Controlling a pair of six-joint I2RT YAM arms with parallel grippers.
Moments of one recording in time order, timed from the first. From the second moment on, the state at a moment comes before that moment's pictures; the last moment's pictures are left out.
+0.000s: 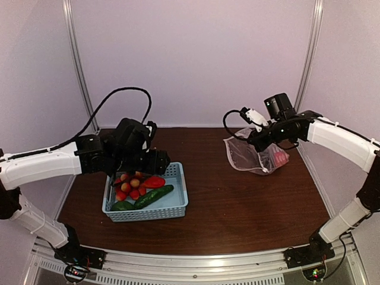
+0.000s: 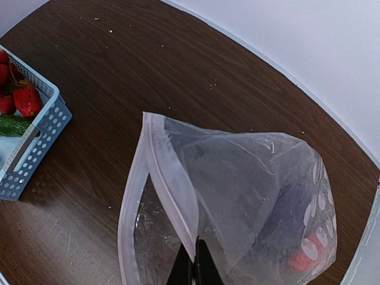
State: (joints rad) left arm -0.97 1.37 1.14 -0.49 -0.35 -0.55; right arm 0.48 1.48 1.31 -0.60 -0.05 -0.22
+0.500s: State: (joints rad) left arm -0.90 1.35 1.04 -0.66 -0.36 -0.65; right arm 0.46 1.42 1.27 -0.58 -0.18 -0.24
